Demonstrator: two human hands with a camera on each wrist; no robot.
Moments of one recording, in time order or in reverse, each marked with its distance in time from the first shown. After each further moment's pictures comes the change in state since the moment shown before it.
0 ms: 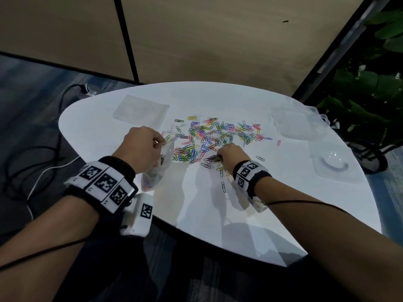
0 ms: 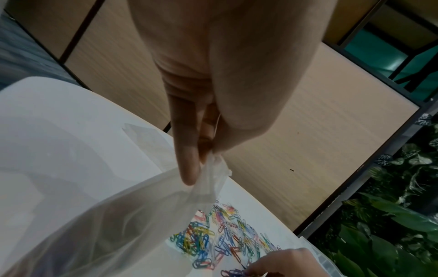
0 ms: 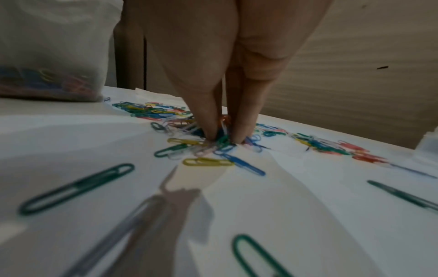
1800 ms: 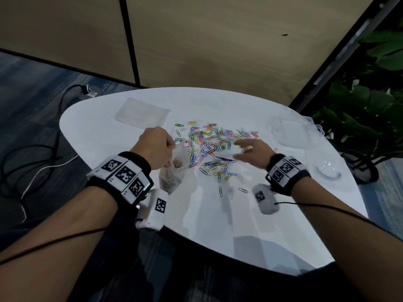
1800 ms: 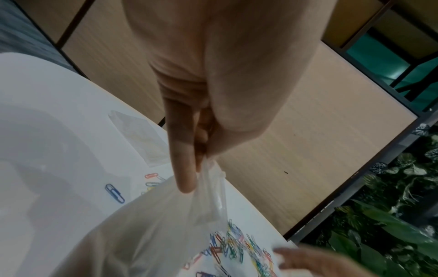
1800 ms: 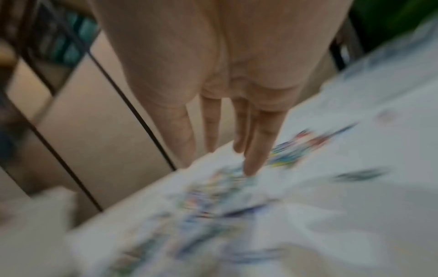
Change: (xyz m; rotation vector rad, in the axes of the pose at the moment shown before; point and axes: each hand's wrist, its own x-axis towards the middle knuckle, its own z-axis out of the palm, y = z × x) left_hand 0.012 0.017 0.011 -0.089 -0.072 -0.030; right_hand -0.037 0.053 -0.062 0.725 -0.062 0.159
